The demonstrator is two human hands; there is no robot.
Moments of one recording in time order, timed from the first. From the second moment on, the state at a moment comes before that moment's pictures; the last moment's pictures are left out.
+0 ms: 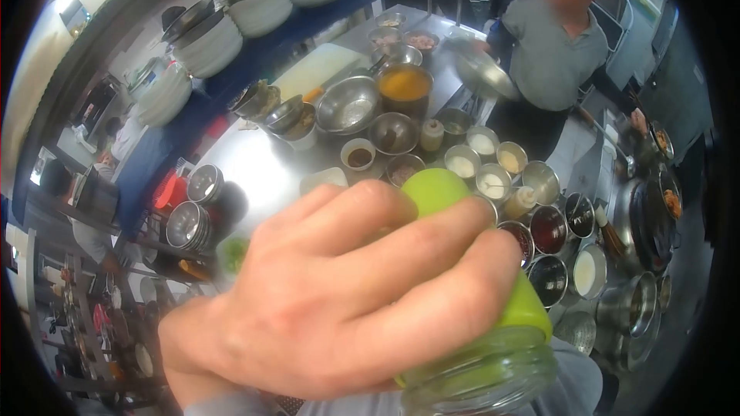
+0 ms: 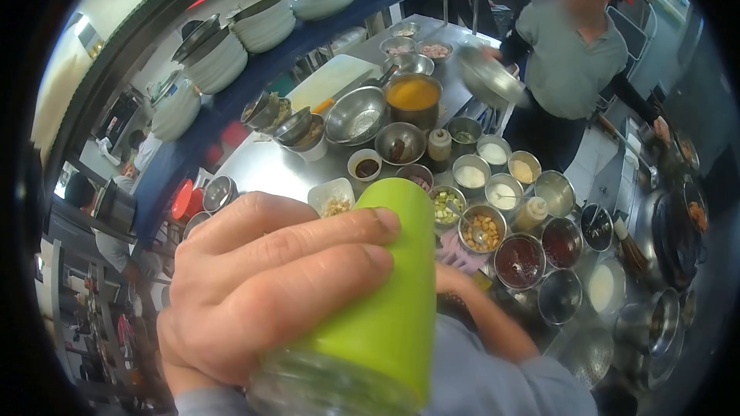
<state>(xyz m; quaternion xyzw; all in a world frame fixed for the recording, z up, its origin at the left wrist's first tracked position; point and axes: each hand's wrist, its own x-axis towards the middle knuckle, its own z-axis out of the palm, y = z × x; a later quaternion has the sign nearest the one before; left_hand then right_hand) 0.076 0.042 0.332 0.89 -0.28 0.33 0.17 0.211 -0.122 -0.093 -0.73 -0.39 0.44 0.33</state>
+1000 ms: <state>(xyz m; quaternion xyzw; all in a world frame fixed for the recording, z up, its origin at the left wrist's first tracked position) 0.072 0.025 0.348 0.88 -0.26 0.38 0.09 0.214 -0.114 -0.036 -0.76 -0.31 0.50 0.29</state>
